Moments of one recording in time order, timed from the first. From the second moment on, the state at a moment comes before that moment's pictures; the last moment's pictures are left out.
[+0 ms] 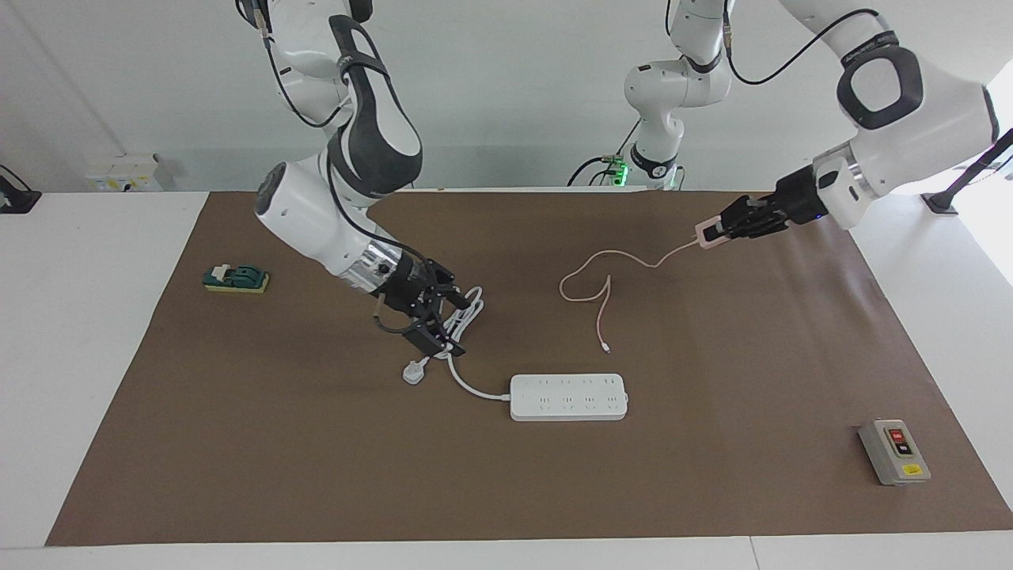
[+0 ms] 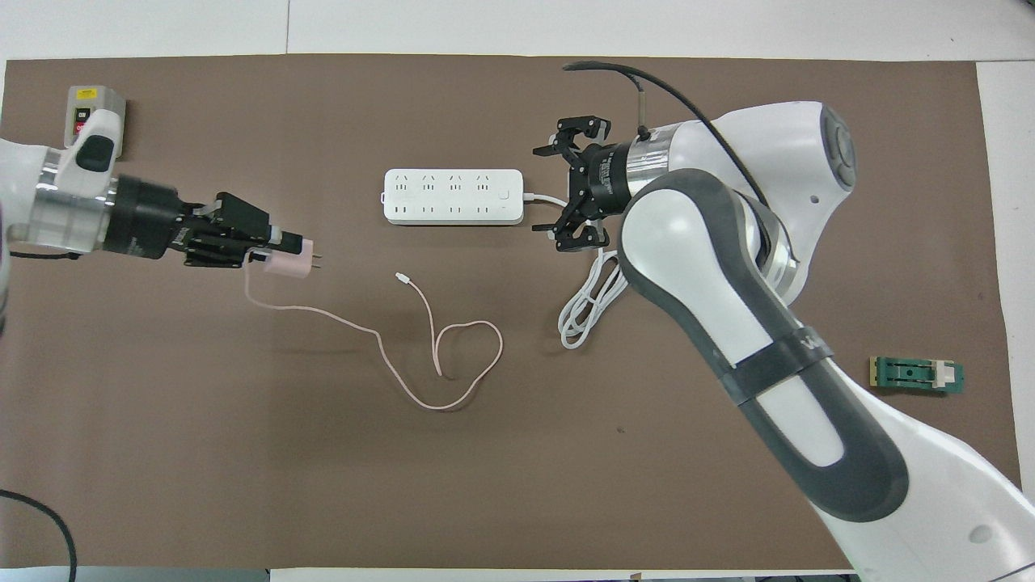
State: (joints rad) left arm 0.04 0.04 0.03 -1.67 -0.52 1.46 -0.01; right arm 0.32 0.30 -0.11 -1.66 0.81 2.16 1.42
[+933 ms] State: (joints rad) left arm -0.02 0.03 0.01 -1.62 -0.22 1.57 -0.13; right arm 0.06 0.19 -0.11 -1.64 0.45 1.76 0.76
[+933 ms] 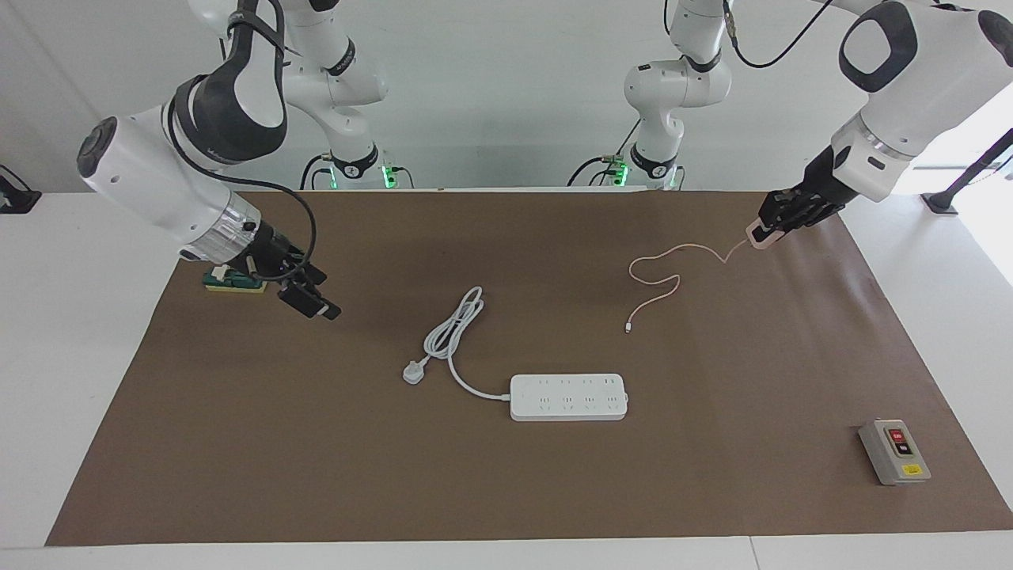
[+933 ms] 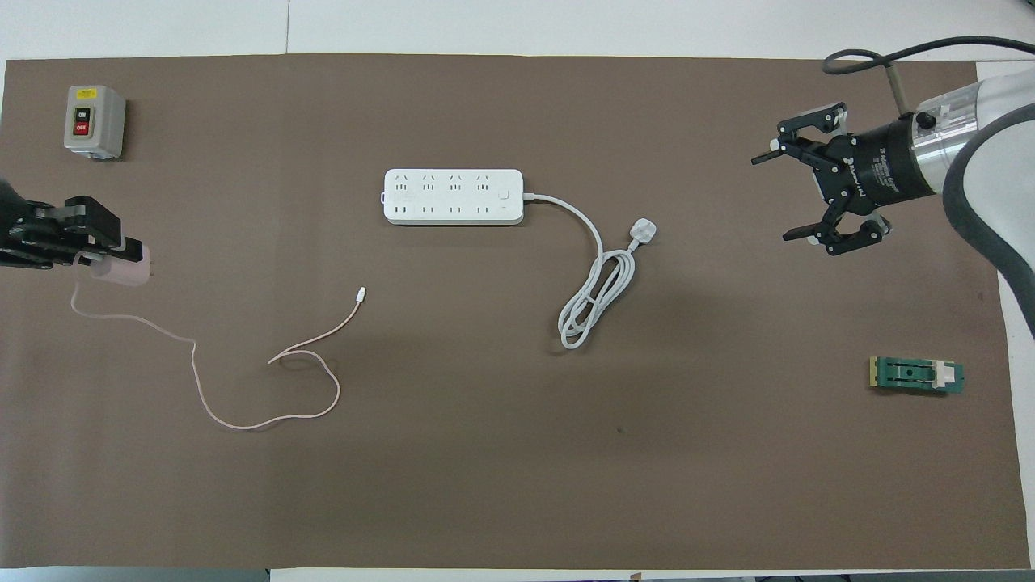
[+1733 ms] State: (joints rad) left arm -0.26 0.08 0.00 -1.68 -0.09 1.83 -0.98; right arm 0.03 0.09 -0.11 -1.64 0.07 1.69 0.02
